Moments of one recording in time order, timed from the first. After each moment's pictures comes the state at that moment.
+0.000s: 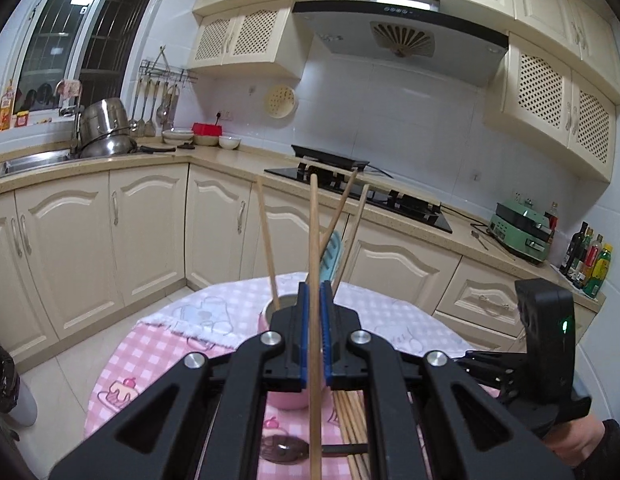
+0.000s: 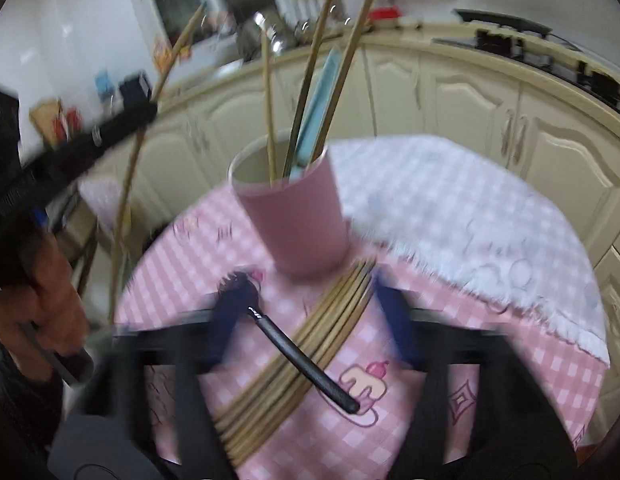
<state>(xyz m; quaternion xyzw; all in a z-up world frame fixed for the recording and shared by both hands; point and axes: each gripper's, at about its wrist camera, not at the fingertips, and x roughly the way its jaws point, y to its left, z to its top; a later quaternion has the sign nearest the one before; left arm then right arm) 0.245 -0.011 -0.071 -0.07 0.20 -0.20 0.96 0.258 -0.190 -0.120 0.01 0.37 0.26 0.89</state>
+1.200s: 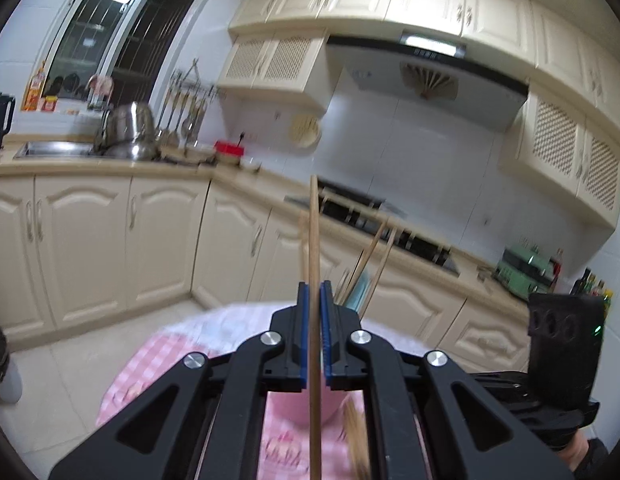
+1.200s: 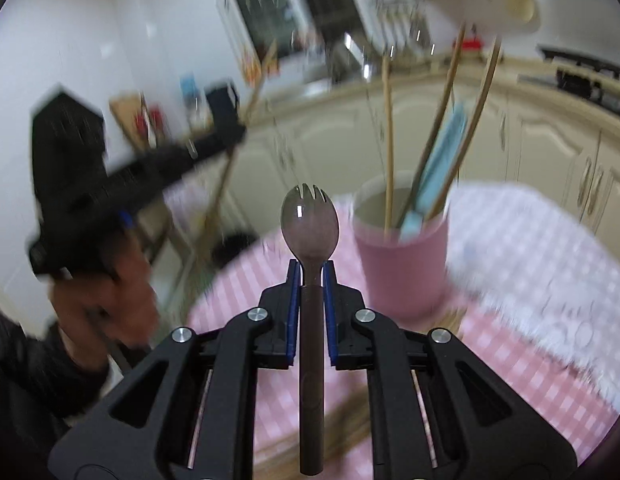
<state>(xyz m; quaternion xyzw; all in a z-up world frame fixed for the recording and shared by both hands) 0.239 0.027 -0.055 -0.13 0.14 -0.18 0.97 0.244 -0.187 -0.063 0.07 0.26 0.38 0.89</state>
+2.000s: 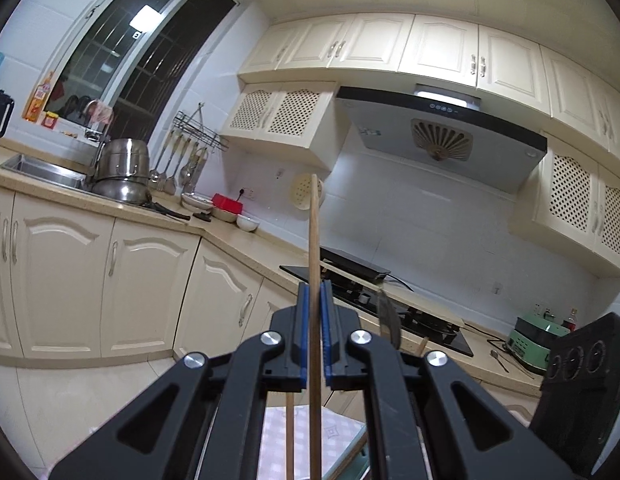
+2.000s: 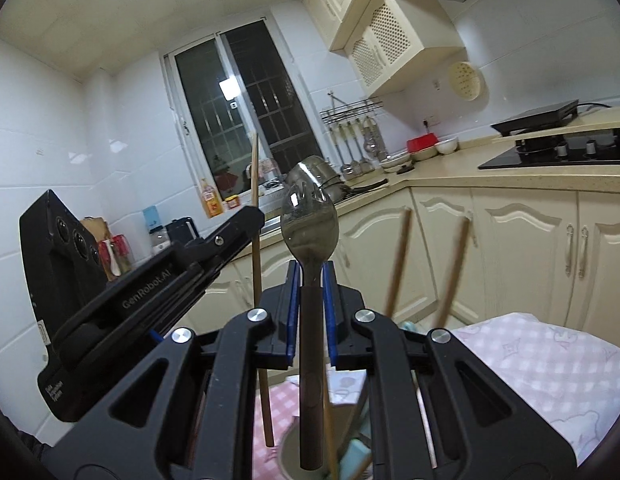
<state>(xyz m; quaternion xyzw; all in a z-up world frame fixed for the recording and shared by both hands) 0.350 -0.010 -0.045 -0.18 0.04 -0.15 0.97 0.345 -0.185 -0.049 0.16 0.11 0.30 0.93</state>
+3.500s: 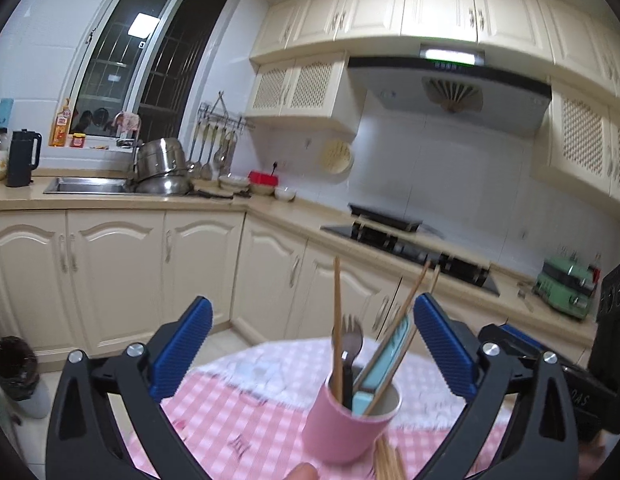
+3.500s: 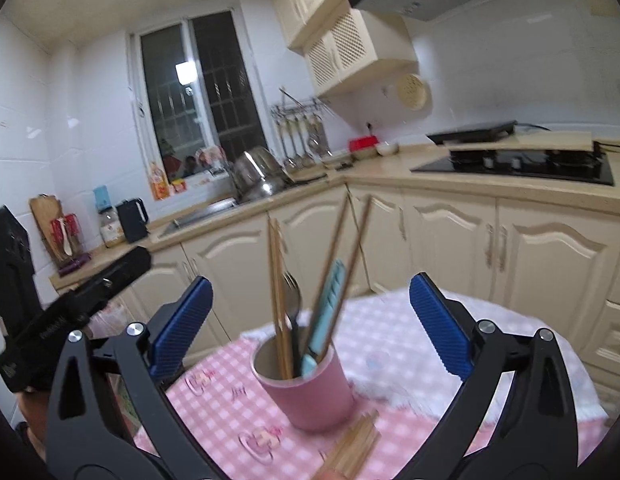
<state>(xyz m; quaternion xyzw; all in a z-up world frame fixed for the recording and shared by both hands) 0.245 0.020 -0.038 -0.09 0.12 -0.09 0.98 0.249 -0.220 -0.043 0.12 0.16 0.18 0.96</state>
